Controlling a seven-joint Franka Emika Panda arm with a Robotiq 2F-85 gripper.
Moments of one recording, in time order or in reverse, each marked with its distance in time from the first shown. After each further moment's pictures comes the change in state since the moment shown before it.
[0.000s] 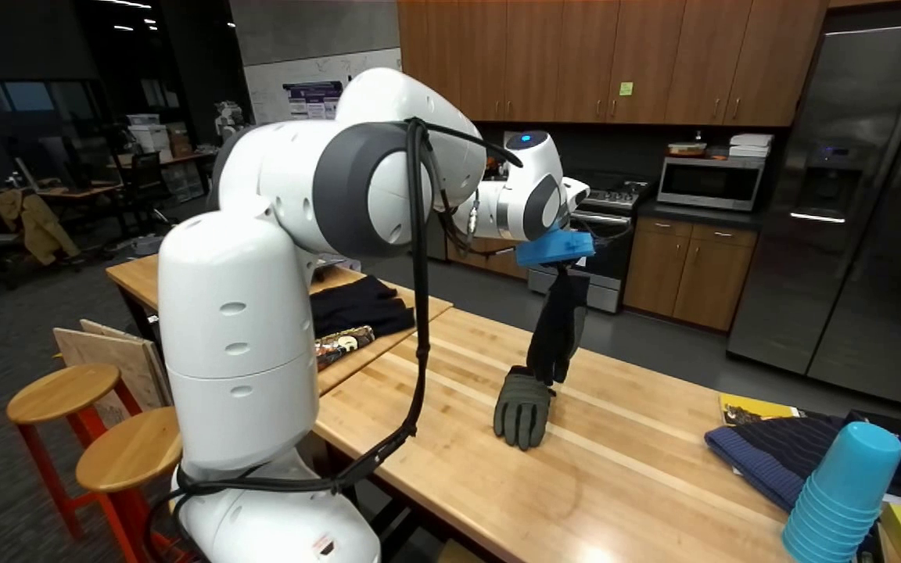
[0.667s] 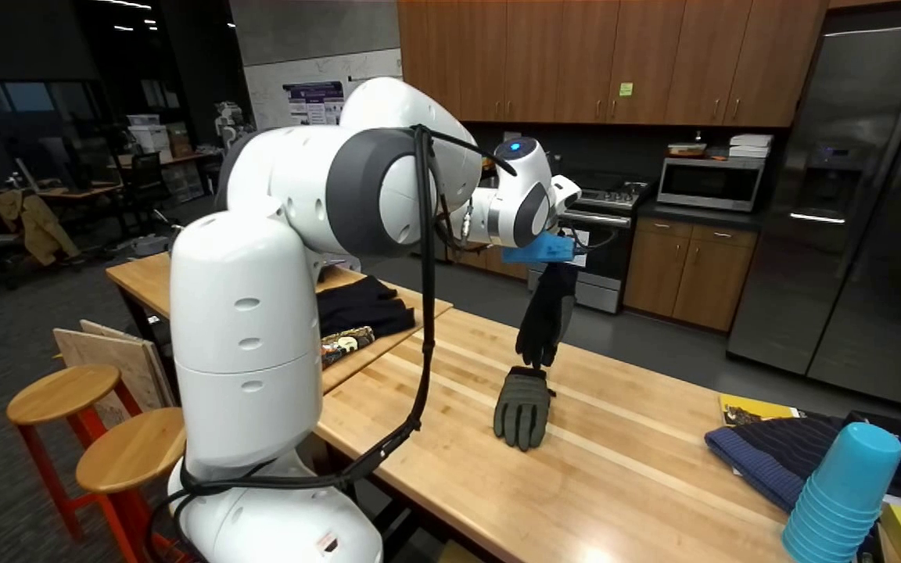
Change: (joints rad) arm 0.041 0.036 0.003 0.005 0.053 0.146 0.158
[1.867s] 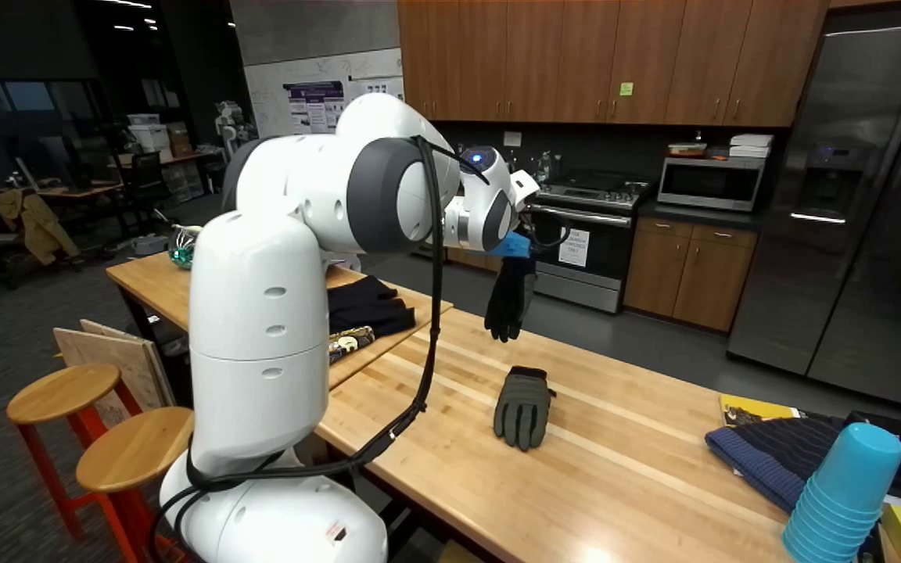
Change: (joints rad) arm 0.094 0.066 0.047 0.031 0.022 0.195 0.125
